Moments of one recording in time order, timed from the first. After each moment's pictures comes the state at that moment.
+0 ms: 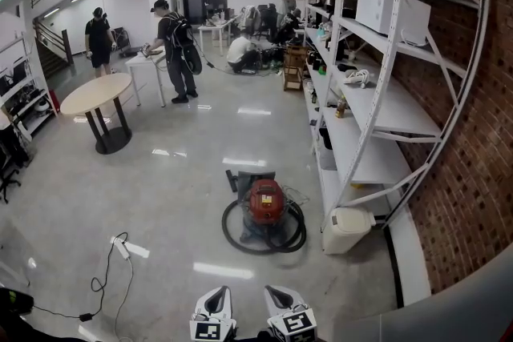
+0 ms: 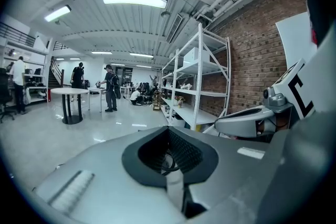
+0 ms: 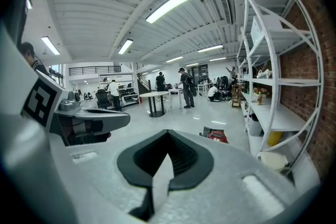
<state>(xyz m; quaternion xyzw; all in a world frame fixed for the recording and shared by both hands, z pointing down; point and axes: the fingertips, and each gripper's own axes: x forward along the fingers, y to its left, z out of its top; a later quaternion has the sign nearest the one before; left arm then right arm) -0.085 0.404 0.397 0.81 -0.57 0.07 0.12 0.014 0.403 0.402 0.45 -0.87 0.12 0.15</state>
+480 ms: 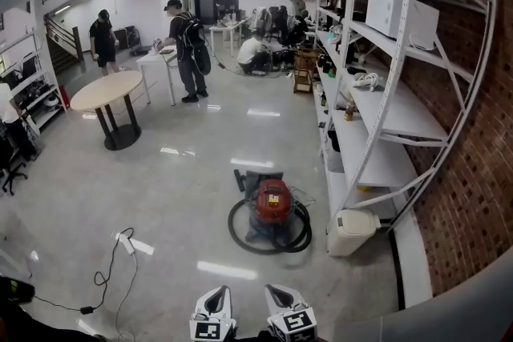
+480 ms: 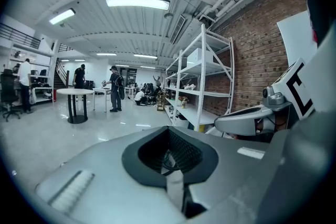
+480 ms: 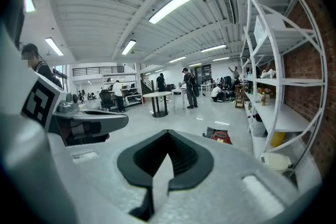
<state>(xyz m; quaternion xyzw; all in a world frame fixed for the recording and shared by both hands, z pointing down) -0.097 0.422 0.400 0.79 -0.59 0.07 0.12 0.004 0.413 0.402 0.44 -0.88 0.11 0.14</state>
